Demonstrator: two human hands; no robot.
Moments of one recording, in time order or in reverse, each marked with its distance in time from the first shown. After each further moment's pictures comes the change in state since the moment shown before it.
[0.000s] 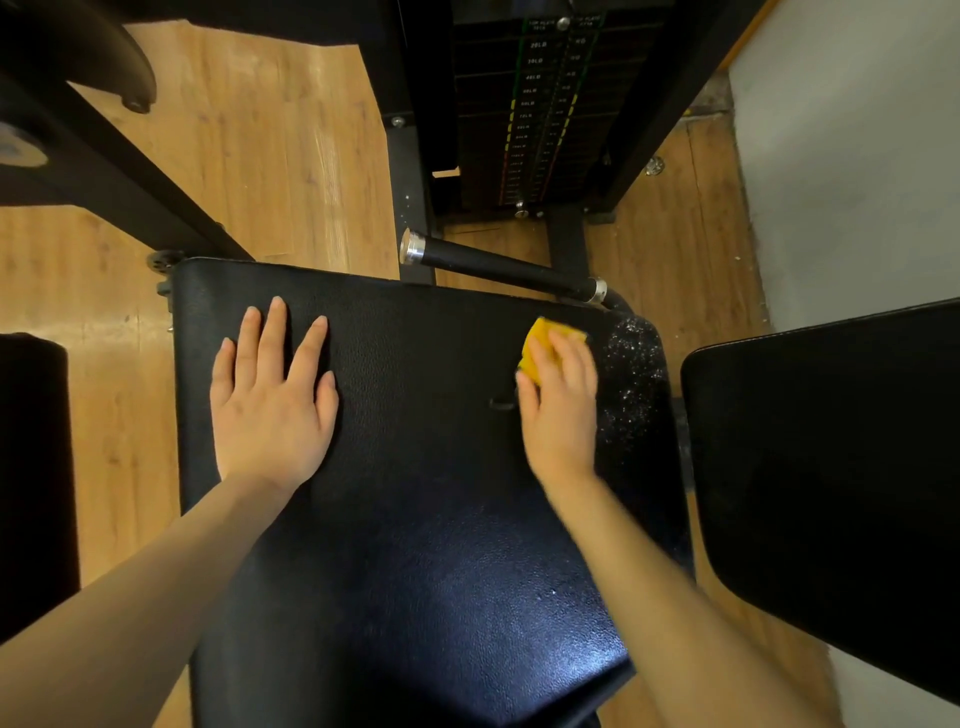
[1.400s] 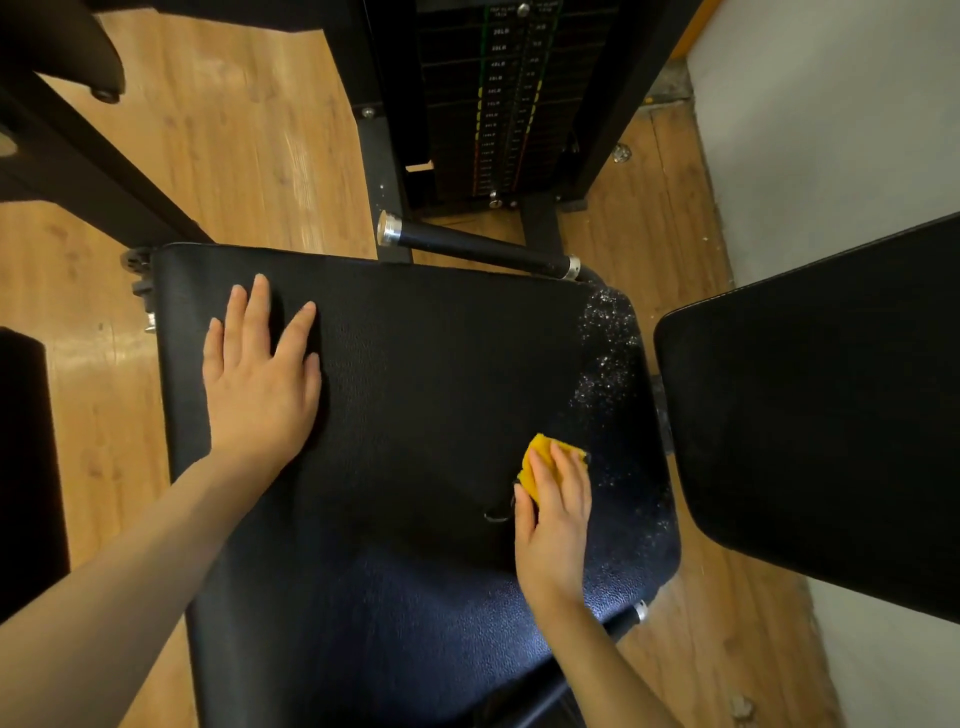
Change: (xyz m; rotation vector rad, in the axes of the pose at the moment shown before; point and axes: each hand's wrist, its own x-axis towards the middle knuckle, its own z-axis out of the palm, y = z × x) left_hand -0.002 0.001 -0.007 -0.126 0.017 0.064; right_hand -0.151 0.017 0.003 0.164 0.020 0.177
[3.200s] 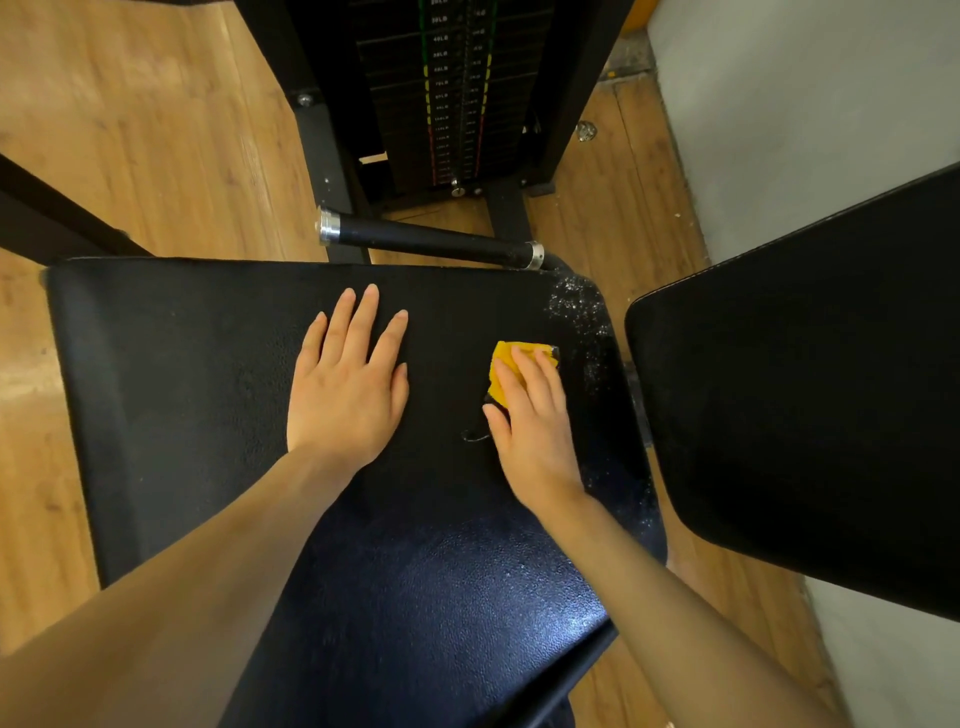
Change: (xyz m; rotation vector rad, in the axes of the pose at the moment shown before) left_hand 0.017 0.094 0.040 0.104 -0.090 0.290; right_hand 0.105 0.004 -0.011 -0.206 -0.136 -0.221
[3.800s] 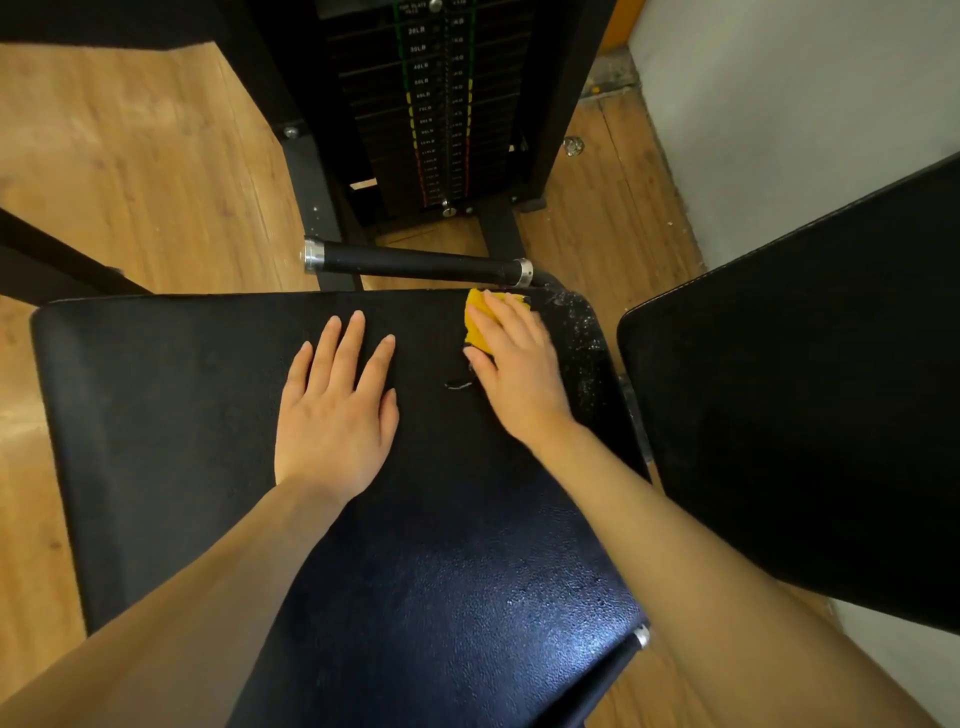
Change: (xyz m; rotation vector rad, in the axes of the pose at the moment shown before) left_hand 0.000 0.002 -0.001 0.002 -0.007 -0.005; right_hand 0.079 0.001 -0.012 -0.025 0.003 -0.077
